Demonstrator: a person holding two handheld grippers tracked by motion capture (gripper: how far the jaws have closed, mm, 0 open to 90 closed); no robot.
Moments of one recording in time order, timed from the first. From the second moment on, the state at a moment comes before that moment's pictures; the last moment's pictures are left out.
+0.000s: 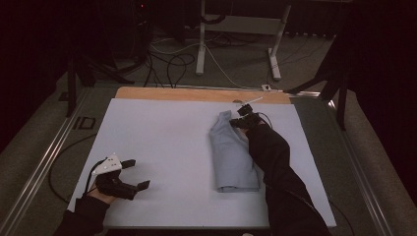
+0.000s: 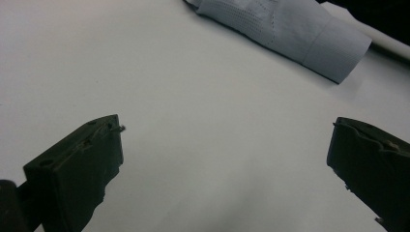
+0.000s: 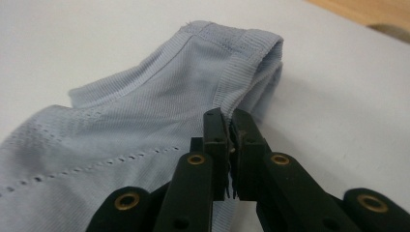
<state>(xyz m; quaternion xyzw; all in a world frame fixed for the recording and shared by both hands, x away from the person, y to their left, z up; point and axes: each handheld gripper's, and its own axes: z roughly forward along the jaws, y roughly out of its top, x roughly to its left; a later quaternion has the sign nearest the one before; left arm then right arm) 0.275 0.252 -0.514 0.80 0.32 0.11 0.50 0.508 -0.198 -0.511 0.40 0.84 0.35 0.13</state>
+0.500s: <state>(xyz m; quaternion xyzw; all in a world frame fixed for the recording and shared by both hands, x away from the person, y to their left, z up) 0.275 0.253 -0.515 0.79 0.33 0.12 0.50 0.513 -0.197 -0.517 0.41 0.84 0.33 0.12</state>
